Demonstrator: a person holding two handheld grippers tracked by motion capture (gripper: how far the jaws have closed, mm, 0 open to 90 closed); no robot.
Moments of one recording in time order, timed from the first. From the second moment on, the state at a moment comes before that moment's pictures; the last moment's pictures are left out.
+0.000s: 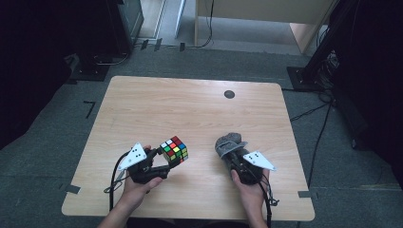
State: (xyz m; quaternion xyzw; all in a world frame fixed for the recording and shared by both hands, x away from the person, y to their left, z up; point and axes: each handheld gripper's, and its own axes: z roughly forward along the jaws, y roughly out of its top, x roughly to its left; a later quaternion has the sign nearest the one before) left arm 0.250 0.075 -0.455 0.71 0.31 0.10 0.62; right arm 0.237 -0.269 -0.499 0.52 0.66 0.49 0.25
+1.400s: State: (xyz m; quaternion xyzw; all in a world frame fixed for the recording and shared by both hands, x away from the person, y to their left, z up) left arm 0.257 0.067 -0.457 0.69 0.34 0.05 0.63; right arm 0.207 -0.166 -0.485 0.38 0.68 0.60 0.17
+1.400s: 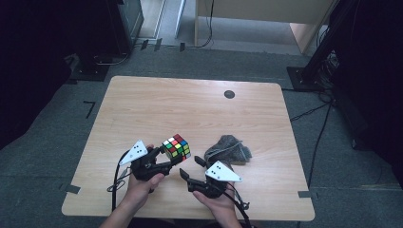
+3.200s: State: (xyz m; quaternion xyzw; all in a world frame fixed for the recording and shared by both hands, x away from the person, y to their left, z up) left arm 0.268 0.096 -0.459 0.70 0.31 0.14 0.62; right arm 0.218 -0.198 -0.476 0.43 0.68 0.55 0.21
